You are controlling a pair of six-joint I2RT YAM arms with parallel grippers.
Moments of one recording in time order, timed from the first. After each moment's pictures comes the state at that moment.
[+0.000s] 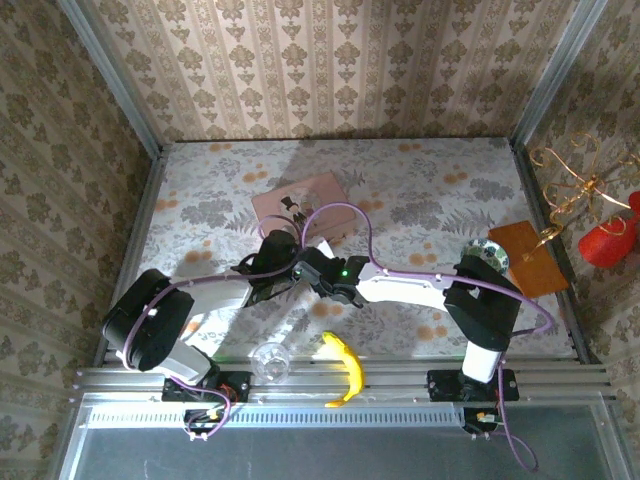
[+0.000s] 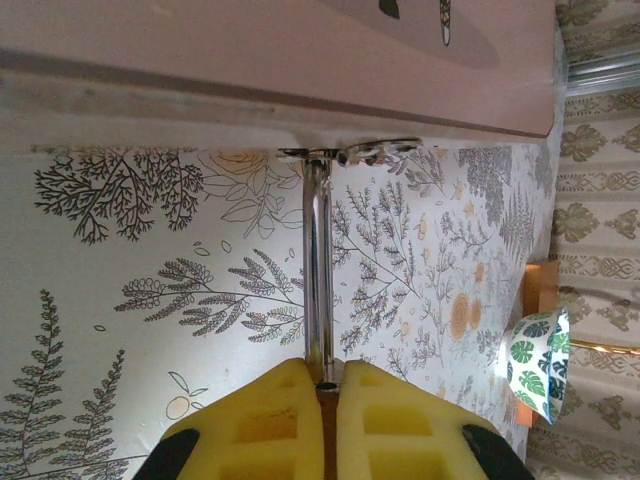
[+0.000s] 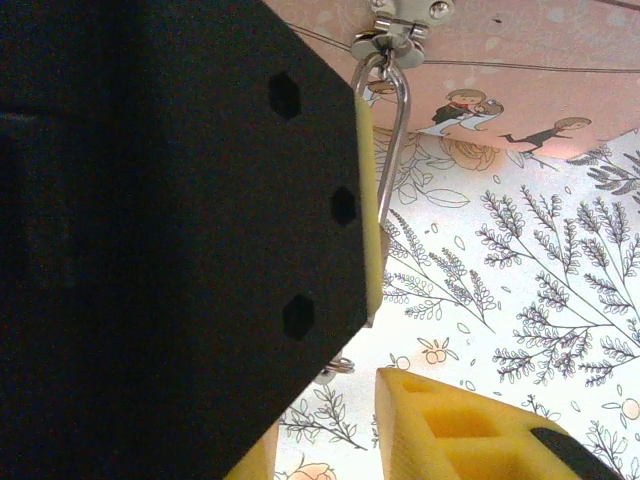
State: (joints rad) left arm -0.73 1.50 0.60 0.30 0.15 -1.20; right arm 1.01 1.78 1.16 -0.45 0.48 0.40
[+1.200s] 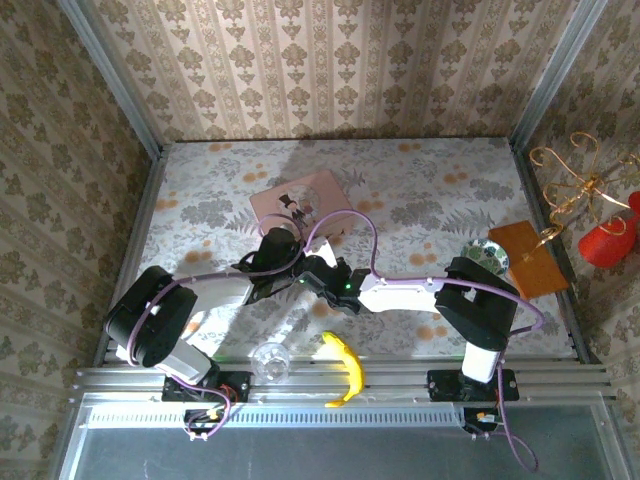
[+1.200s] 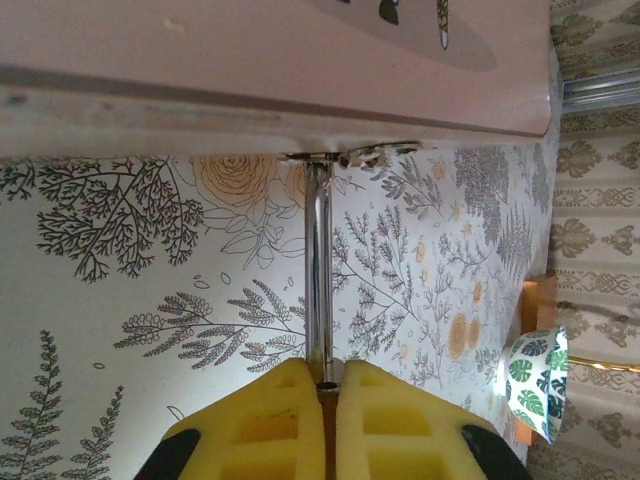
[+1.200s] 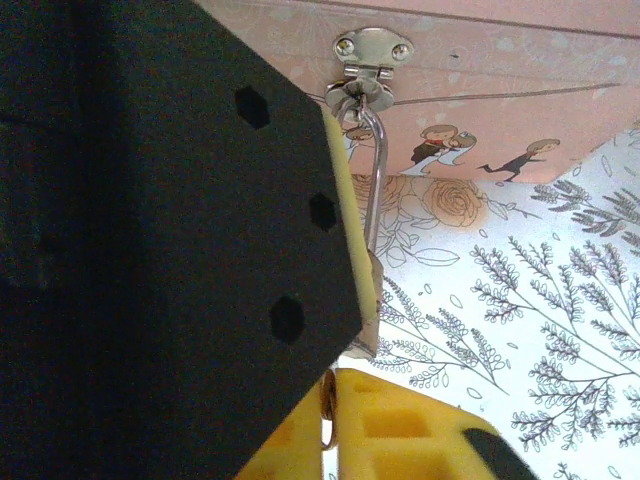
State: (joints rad) left arm -0.72 1.52 0.61 0.33 0.14 -1.20; right arm 1.02 1.79 1.01 -0.13 0.61 0.42
